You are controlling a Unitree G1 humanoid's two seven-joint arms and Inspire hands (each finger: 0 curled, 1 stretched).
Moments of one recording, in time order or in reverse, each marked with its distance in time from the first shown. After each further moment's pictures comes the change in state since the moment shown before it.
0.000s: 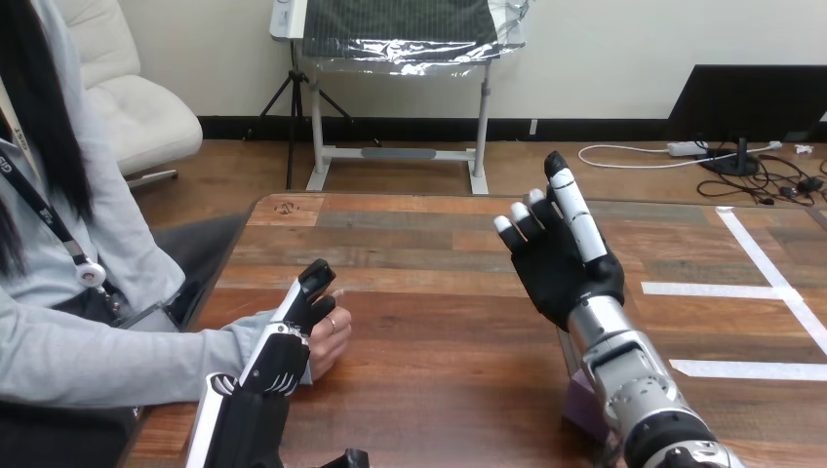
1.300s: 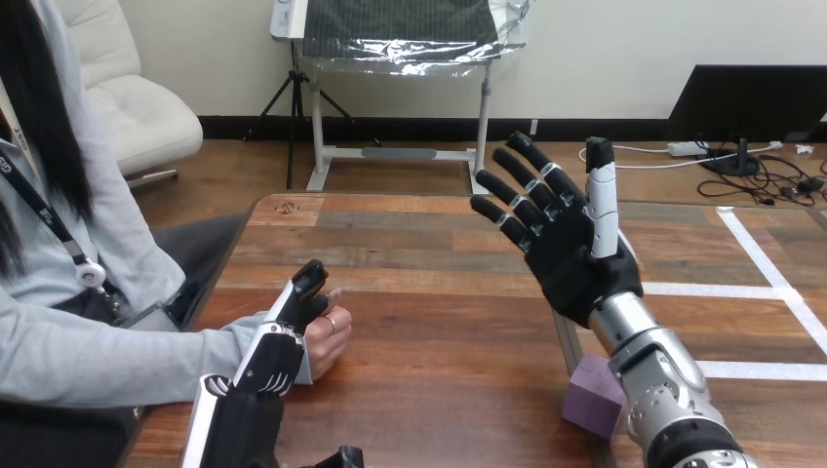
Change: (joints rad) left arm 0.000 -0.010 0.018 0.007 0.004 -0.006 0.005; right arm 0.047 -0.057 0.111 -0.049 -0.199 -0.174 0.065
